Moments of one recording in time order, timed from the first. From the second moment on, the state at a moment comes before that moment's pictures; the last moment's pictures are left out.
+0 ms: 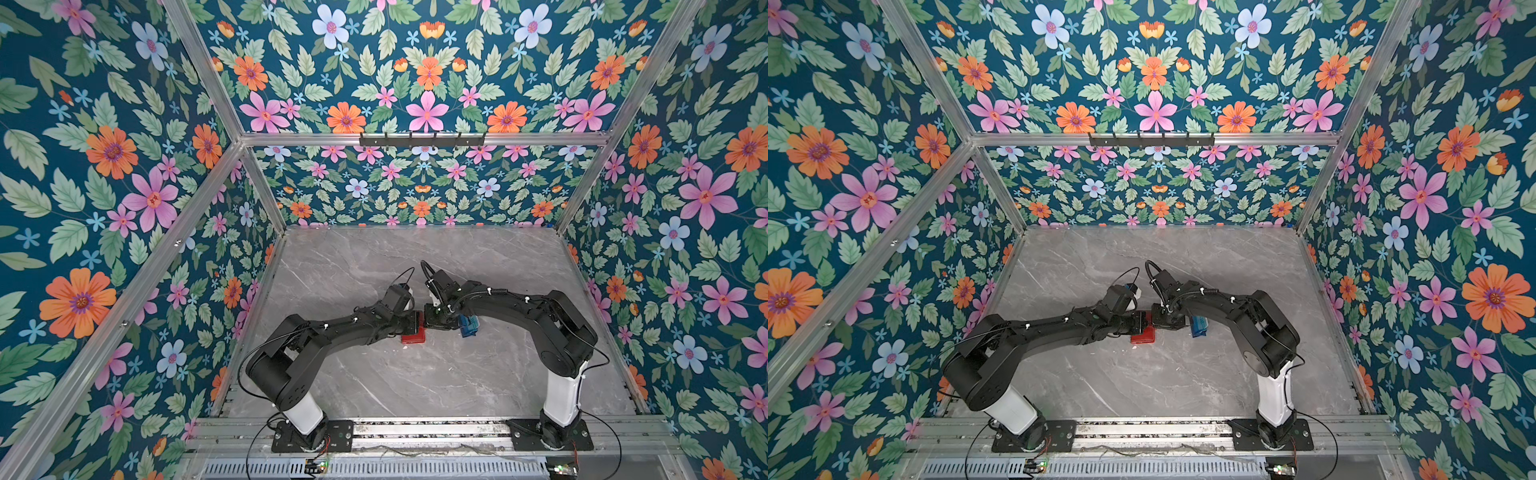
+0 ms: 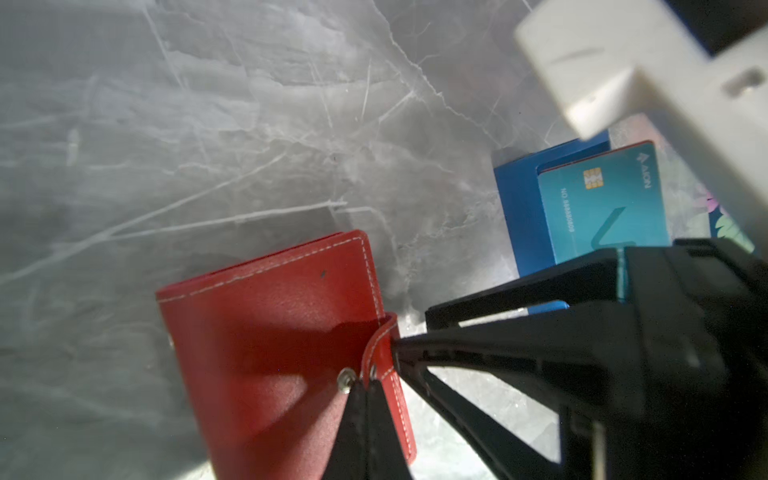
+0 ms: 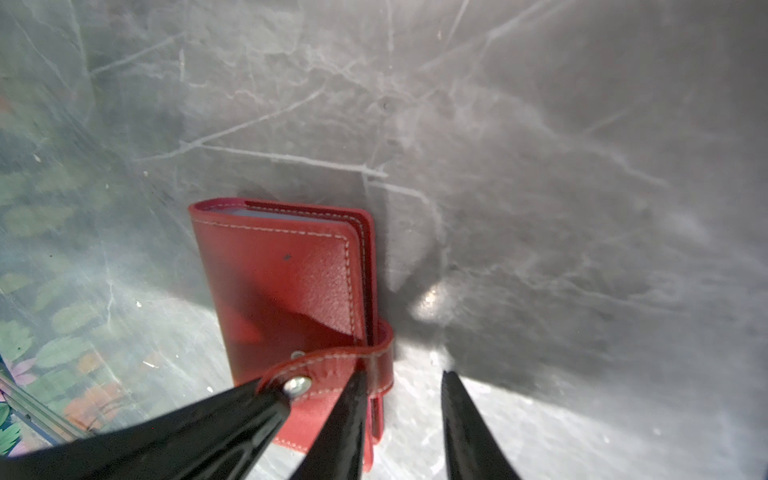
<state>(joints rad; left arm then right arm) -0.73 1.64 0.82 -0.05 0.17 -0.61 0.69 1.91 1.25 -0.55 -0.21 0.70</state>
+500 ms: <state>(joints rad) -0.73 1.65 0.82 -0.06 0.15 -0.61 0.71 1.93 1.27 -0.56 -0.22 0.68</state>
